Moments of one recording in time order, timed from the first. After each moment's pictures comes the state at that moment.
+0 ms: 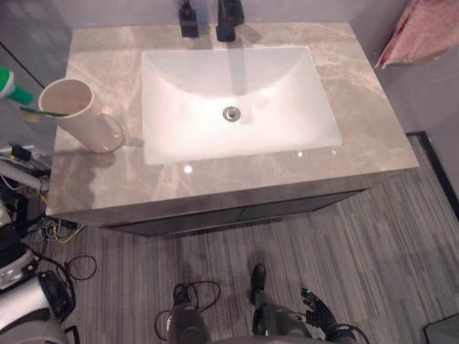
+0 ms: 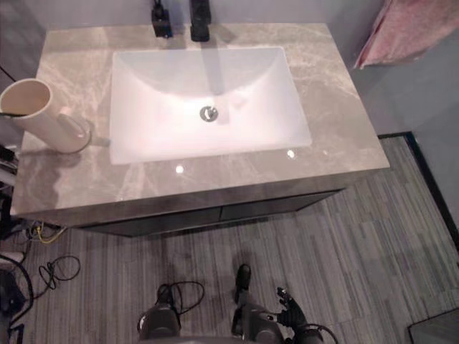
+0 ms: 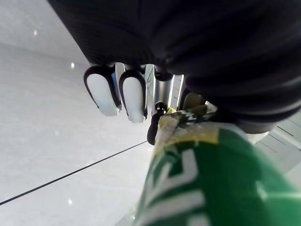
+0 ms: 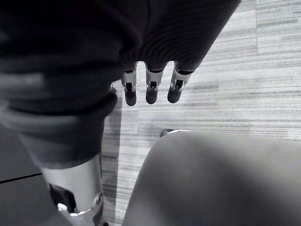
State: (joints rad) left arm -0.58 0.82 0.58 -0.08 0.17 -0.20 0.58; right arm 0.27 -0.20 0.18 0.72 0.05 -0.22 0.05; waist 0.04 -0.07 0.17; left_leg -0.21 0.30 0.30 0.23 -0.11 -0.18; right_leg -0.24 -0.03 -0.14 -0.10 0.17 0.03
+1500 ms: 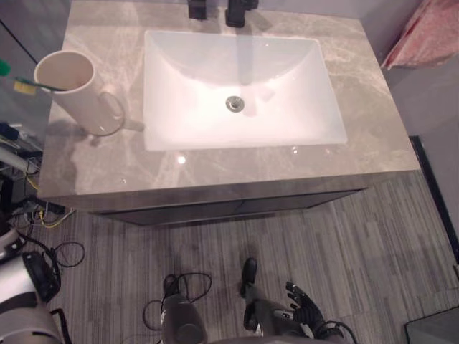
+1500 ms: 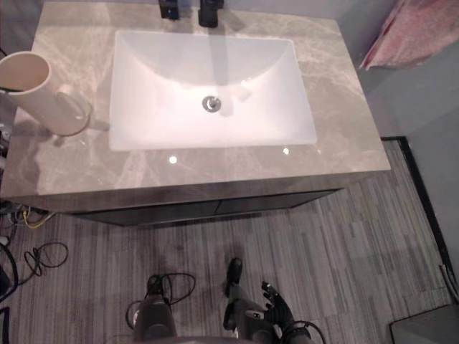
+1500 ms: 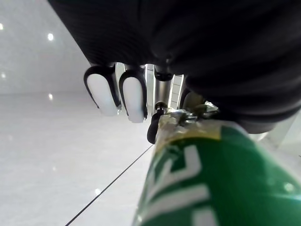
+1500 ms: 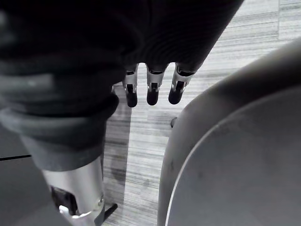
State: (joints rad) left arm -0.69 0.93 0.49 0.03 0.45 -0.10 0.67; right arm 0.30 -0.17 0.25 0.64 0.07 -0.26 0.07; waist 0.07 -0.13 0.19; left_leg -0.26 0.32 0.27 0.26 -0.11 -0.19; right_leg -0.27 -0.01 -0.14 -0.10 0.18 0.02
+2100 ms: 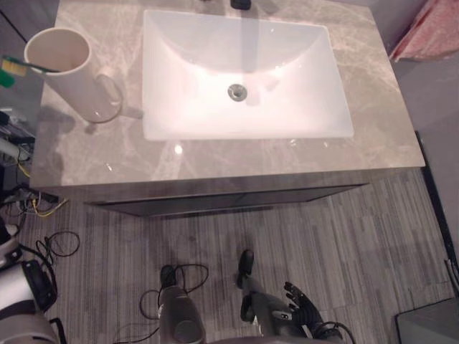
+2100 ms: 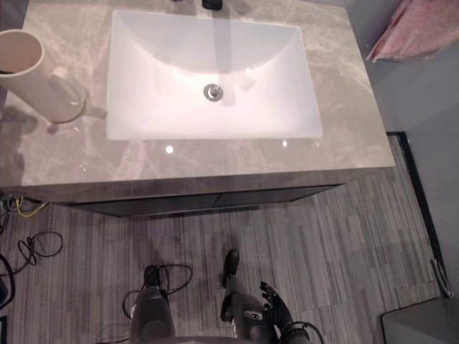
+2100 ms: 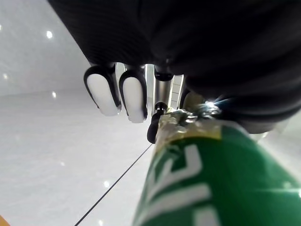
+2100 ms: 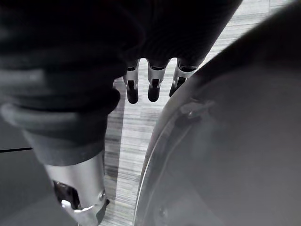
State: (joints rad) left arm -0.65 0.93 0.49 0.03 0.46 -0.13 0.71; right arm 0.30 -0.17 0.25 0.65 0.07 -0.28 0.07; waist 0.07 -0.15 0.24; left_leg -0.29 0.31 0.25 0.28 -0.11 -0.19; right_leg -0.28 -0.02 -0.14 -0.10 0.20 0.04
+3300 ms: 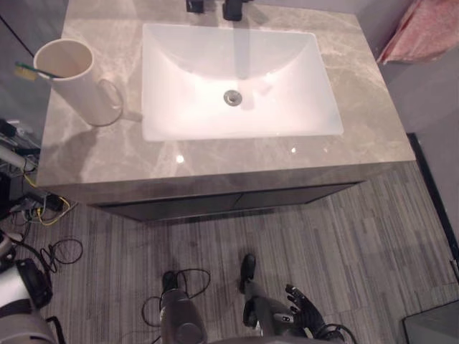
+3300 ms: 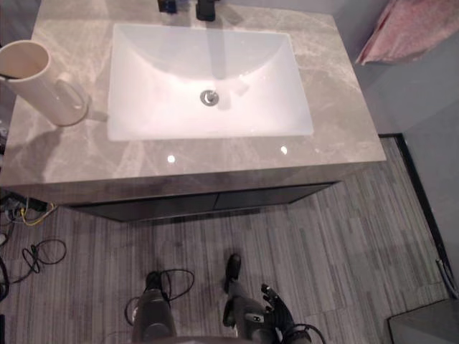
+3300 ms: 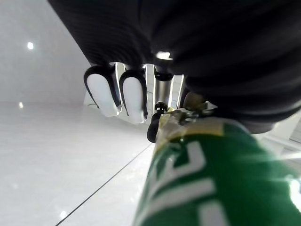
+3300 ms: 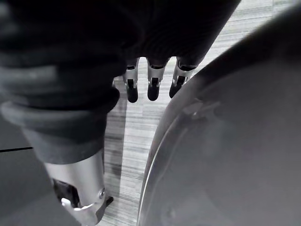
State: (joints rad) left arm -0.68 0.97 0.46 -0.08 0.44 -0.14 0.74; right arm 0.33 -0.18 0.25 0.63 0.07 -0.26 0.07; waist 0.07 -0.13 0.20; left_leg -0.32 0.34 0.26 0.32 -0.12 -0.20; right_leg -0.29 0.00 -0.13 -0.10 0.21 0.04
